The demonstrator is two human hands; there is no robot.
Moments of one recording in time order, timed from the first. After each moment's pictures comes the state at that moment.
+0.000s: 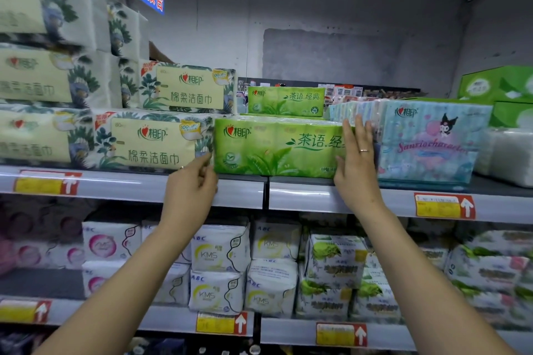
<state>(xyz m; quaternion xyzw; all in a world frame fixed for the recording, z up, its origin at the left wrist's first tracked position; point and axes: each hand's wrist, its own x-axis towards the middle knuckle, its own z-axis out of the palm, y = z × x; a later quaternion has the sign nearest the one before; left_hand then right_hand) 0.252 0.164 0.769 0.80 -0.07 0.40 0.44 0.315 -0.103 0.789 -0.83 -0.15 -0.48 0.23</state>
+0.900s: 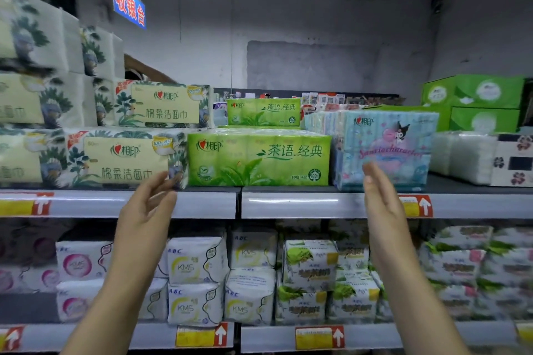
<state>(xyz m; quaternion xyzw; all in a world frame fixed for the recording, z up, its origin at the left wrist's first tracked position) 0.198 0.154 0.761 0.69 -0.07 0.36 0.63 0.202 -0.137 0.773 -0.66 -0.07 -0.32 0.68</state>
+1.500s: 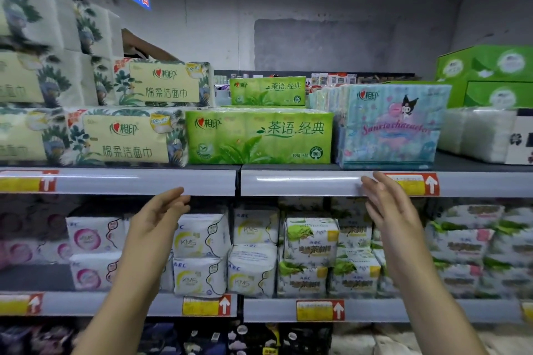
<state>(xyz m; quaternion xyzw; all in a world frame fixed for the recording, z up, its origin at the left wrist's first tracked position) 0.185 0.142 0.727 0.69 -0.01 0.28 0.67 0.197 -0.163 0.732 -0.64 -0.08 -0.26 0.71</state>
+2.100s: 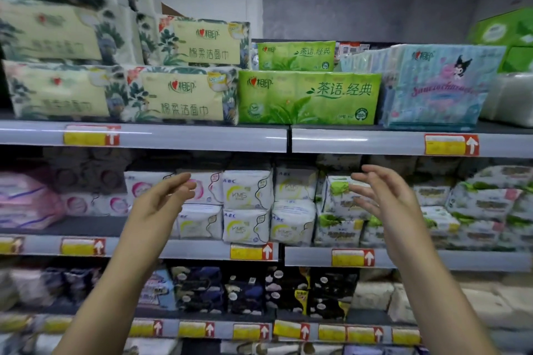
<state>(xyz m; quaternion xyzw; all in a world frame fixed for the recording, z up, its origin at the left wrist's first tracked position) 0.136 0.236 0.696 0.73 -0.02 0.22 0.64 0.161 -0.078 0.706 -0.67 -0.04 -0.23 0.71</state>
